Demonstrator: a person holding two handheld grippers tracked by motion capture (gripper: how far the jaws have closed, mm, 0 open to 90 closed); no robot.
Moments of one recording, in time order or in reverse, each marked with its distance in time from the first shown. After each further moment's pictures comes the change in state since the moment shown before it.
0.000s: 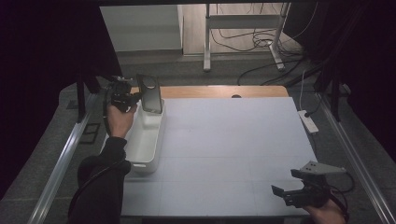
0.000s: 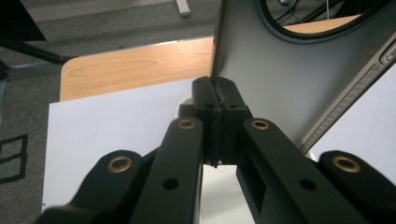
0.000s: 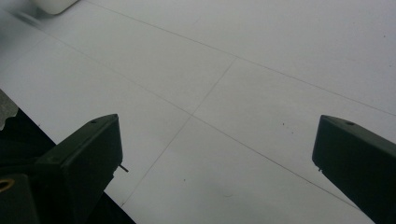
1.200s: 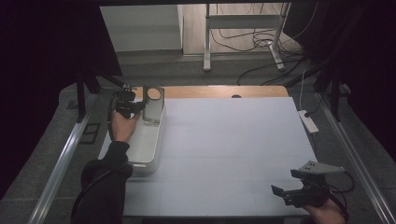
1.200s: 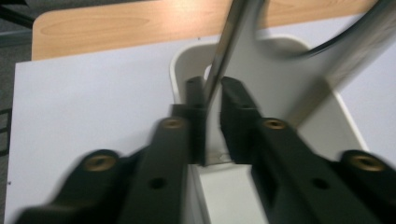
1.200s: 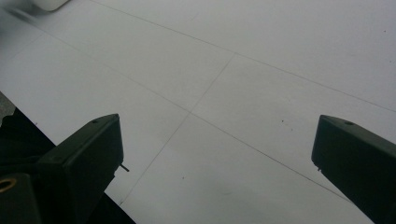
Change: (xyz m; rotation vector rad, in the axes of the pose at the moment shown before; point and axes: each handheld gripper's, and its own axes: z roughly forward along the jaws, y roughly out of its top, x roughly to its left) left arm 0.004 -0.021 0.027 0.084 -0.015 -0.031; right arm 0.000 0.000 0.001 0.017 -0.007 0.005
